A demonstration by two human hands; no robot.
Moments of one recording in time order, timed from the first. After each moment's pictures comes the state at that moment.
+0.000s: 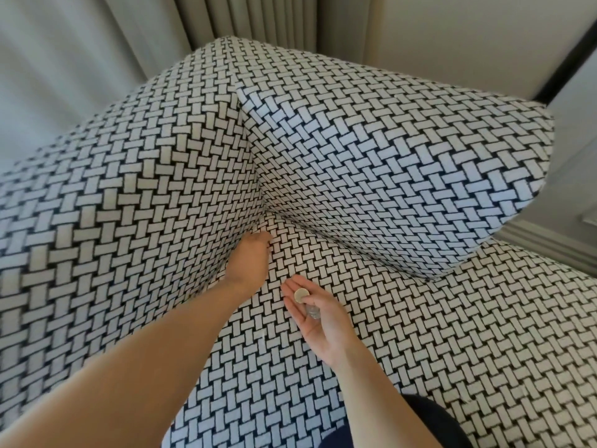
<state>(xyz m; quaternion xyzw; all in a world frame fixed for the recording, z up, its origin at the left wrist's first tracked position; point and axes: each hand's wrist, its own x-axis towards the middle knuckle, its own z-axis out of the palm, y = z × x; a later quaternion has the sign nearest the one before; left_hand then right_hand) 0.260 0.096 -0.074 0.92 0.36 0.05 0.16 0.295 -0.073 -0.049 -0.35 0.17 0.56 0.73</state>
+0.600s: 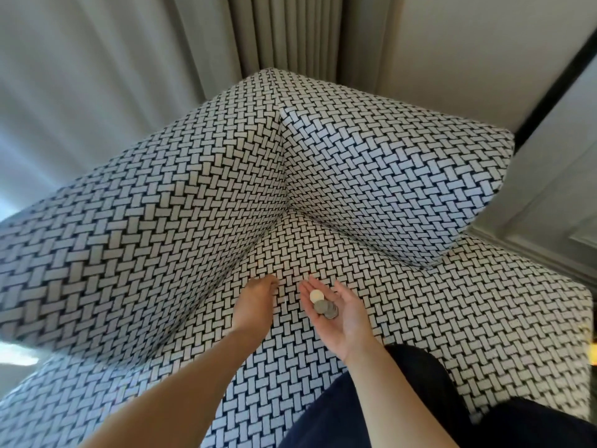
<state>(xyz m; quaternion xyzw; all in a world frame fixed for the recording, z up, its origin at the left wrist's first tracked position) 0.154 0.005 -0.050 0.86 0.43 0.09 0.25 0.249 -0.117 -0.006 -0.31 0.24 0.54 0.74</state>
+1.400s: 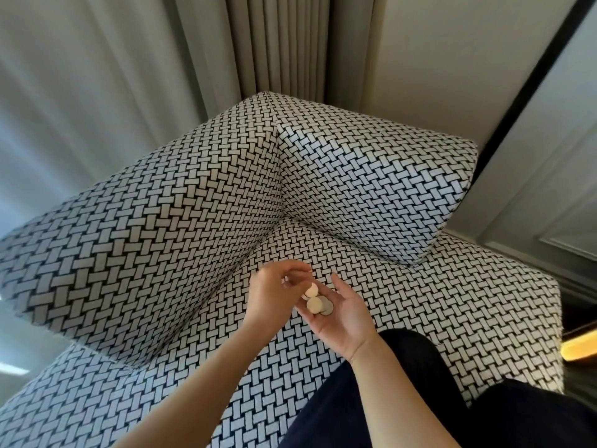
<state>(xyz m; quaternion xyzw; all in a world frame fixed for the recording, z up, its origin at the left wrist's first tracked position) 0.146 -0.043 0.051 0.80 0.36 0.20 0.44 0.232 -0.138 0.011 -0.27 0.09 0.60 0.75</state>
